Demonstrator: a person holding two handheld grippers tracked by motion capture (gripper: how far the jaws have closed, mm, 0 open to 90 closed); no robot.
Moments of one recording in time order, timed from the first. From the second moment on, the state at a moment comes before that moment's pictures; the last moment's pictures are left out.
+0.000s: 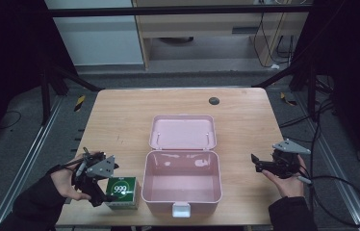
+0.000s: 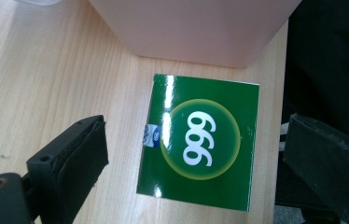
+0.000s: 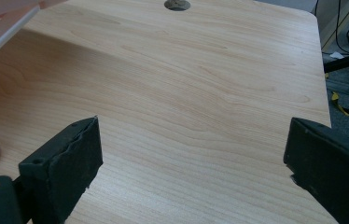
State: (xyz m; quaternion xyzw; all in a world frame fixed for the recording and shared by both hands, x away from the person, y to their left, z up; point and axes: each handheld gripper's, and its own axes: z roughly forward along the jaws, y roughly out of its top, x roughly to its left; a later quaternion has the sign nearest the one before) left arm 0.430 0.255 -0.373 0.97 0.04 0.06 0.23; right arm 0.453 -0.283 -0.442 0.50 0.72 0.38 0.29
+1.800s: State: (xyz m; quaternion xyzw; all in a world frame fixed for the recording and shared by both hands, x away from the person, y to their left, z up) left arm 0.440 0.252 -0.443 0.98 0.06 0.01 0.21; right arm 0.457 -0.279 -0.451 0.50 0.74 0.35 0.28
